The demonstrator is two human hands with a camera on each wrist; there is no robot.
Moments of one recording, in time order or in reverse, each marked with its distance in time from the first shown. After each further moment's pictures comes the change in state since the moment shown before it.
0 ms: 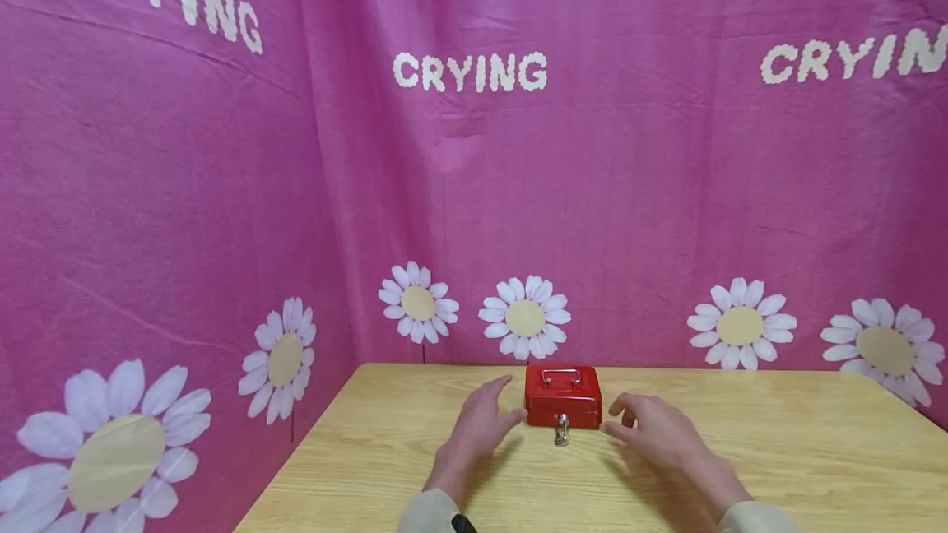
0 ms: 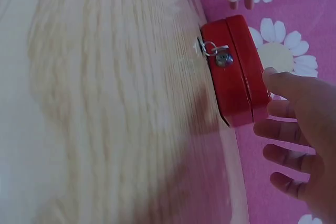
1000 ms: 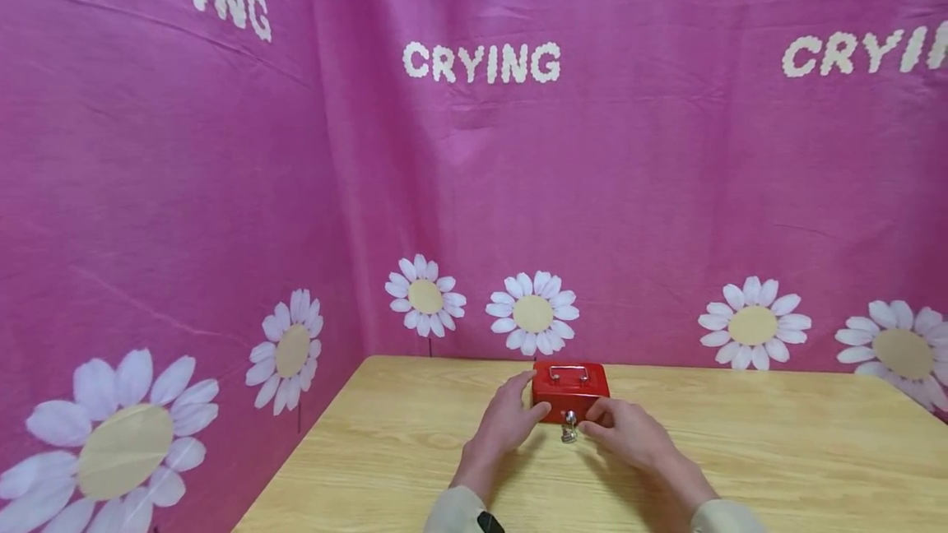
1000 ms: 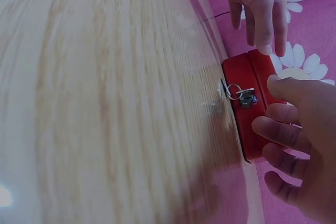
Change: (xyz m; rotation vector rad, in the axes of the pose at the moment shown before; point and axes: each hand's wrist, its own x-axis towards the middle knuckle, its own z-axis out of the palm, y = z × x) left_hand 0.008 0.022 0.021 -0.158 -0.011 -0.105; right_hand 0.013 -0.032 0.032 0.196 -0.046 0.097
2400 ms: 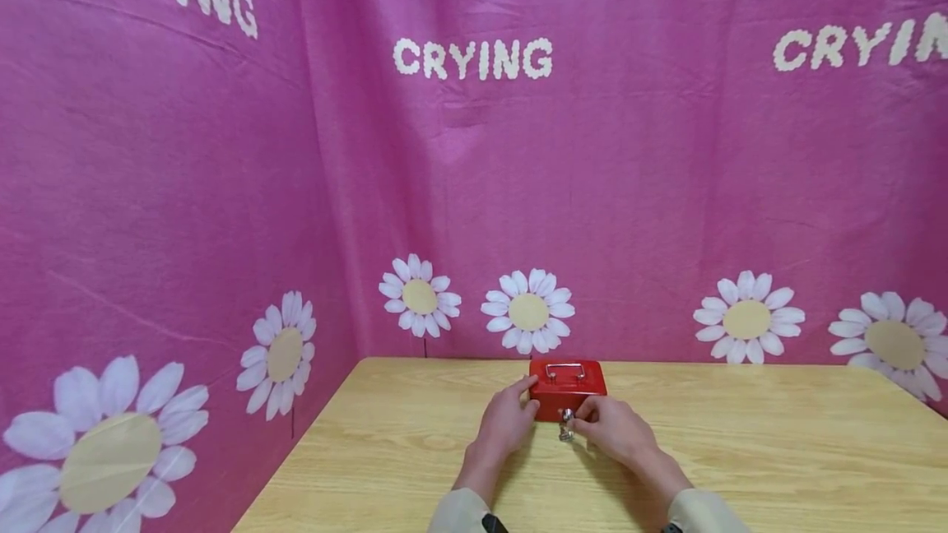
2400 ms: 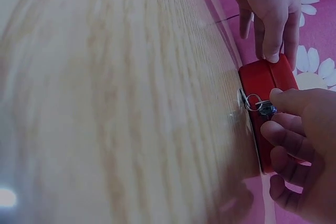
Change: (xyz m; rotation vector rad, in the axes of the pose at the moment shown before) left_hand 0.004 0.000 0.008 0.021 0.045 -0.017; right_hand 0.010 -0.005 0.017 -0.012 0.047 0.097
